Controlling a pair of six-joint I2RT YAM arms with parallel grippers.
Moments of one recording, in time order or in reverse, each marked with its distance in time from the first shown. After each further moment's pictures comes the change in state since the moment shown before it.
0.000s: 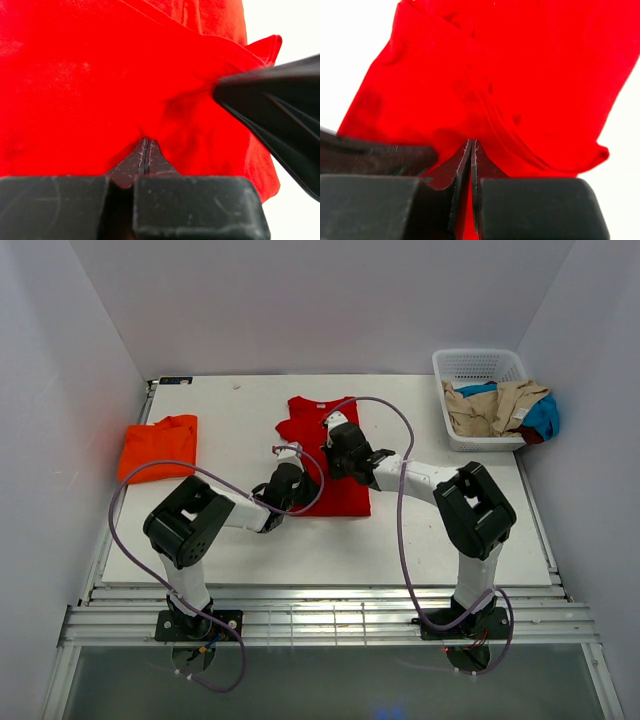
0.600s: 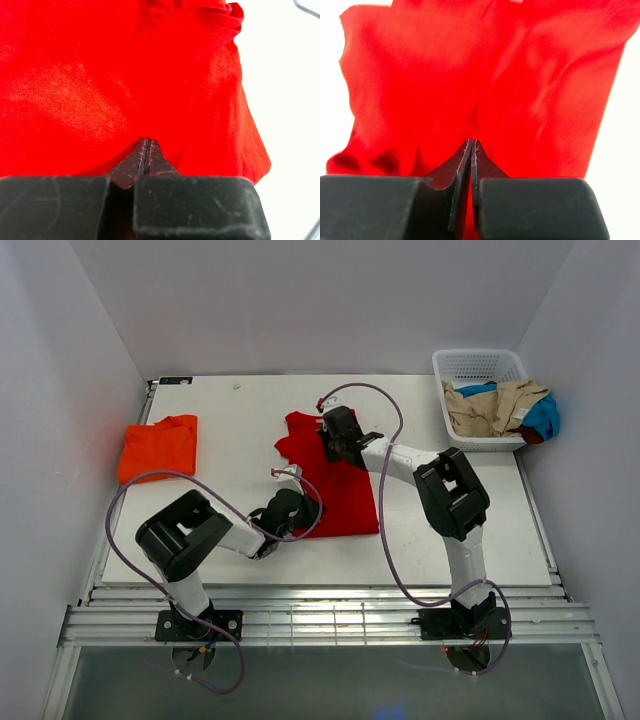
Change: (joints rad) left arm -0.111 -0.068 -0.204 0.183 -0.027 -0.101; right arm -0.043 0.233 0.263 -0.063 0.025 -0.027
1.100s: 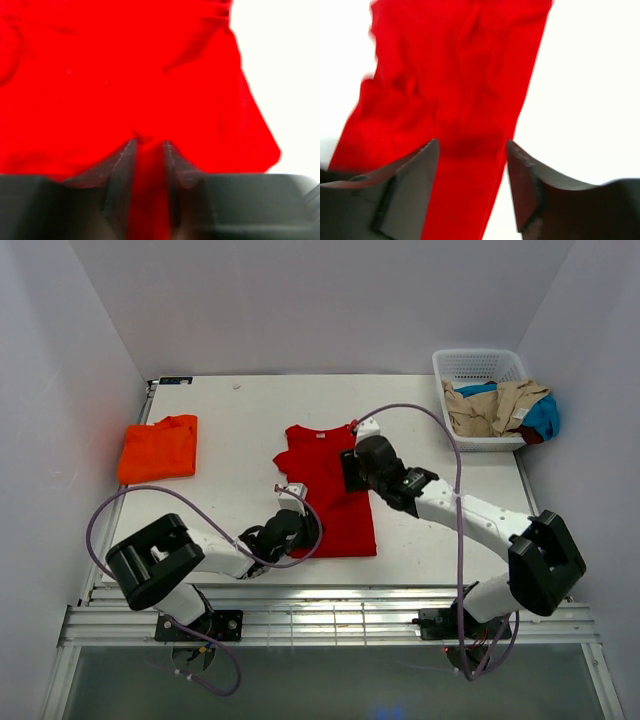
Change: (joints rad) left arm -0.150 -0.202 -0.146 -0.091 -0.109 0.063; right arm 0.069 -0.609 -0.426 -0.078 0.133 0.058
